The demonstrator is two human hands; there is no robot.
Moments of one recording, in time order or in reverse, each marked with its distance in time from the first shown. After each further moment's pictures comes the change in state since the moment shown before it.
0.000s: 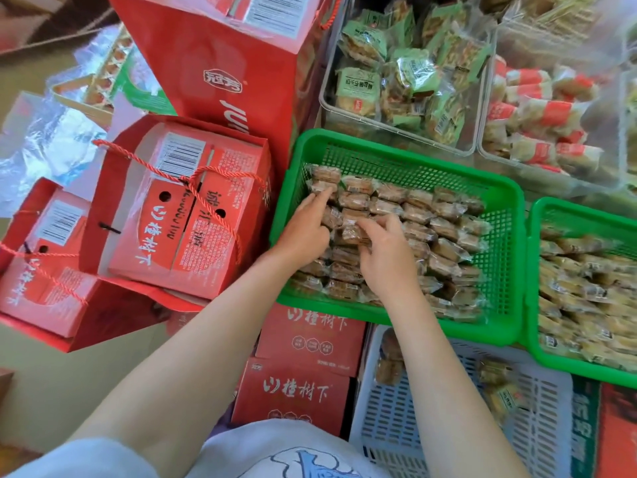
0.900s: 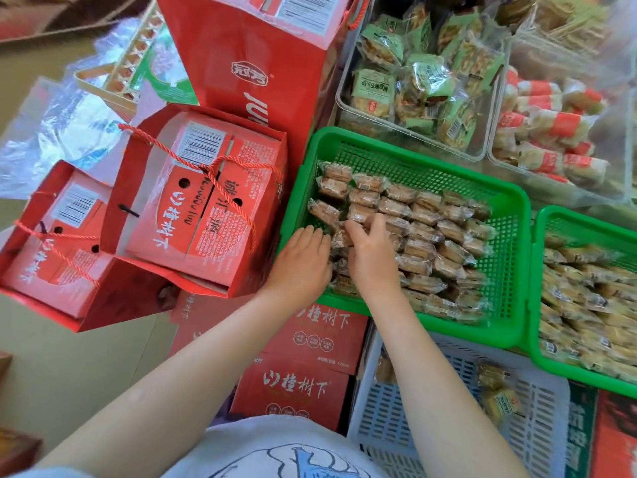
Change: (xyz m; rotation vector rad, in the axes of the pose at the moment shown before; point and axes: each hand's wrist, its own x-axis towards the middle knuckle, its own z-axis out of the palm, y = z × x) left_hand -0.063 -0.027 0.015 0.836 0.012 0.195; right_hand -0.001 -0.008 0.040 -0.144 0.136 -0.181
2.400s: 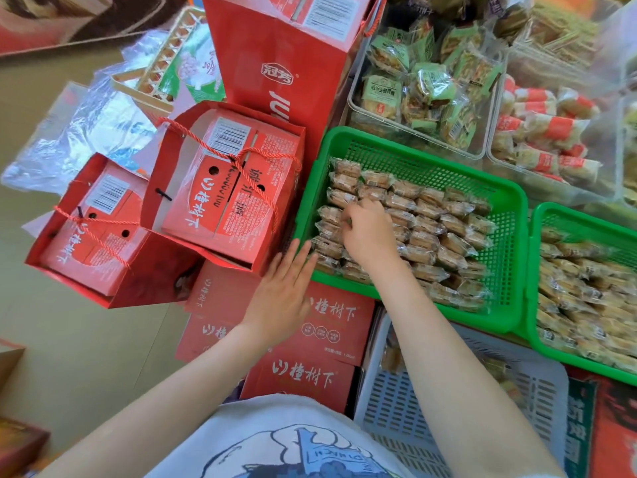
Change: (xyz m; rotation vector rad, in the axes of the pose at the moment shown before) left_hand -0.089 -0.026 0.042 0.038 0.151 0.040; right_hand 0.022 -0.033 -0.022 -0.084 -0.201 0.029
